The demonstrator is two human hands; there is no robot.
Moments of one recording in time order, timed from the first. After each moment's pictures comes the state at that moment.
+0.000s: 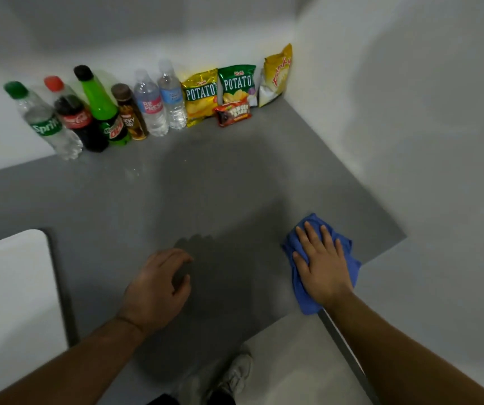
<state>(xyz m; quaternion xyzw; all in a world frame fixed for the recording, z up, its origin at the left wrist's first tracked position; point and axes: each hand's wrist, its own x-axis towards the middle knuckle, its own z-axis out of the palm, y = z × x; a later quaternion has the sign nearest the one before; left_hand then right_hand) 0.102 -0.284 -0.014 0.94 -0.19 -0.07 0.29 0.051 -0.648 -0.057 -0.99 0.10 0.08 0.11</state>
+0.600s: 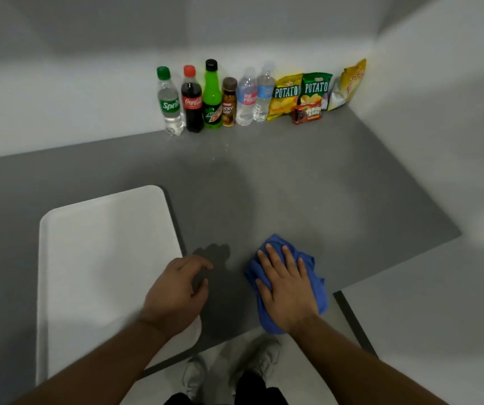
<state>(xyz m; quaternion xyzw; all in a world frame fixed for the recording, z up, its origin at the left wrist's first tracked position) 0.011 -0.108 -0.016 0.92 -0.12 -0.07 0.36 -0.013 -0.378 -0.060 -0.99 -0.03 0.11 0.08</state>
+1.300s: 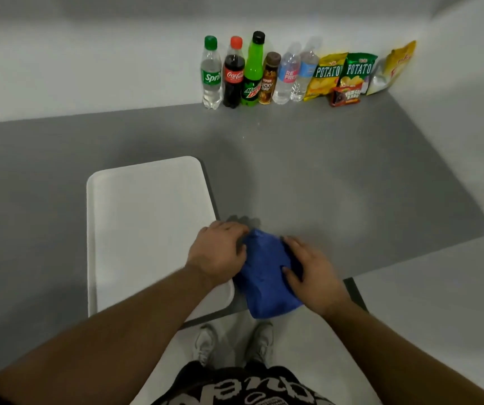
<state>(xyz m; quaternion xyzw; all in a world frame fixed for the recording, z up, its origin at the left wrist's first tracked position) 0.030 -0.113 -0.007 0.95 -0.15 -0.12 0.25 -0.030 -0.358 -0.010 -0.96 -0.05 0.11 0.24</state>
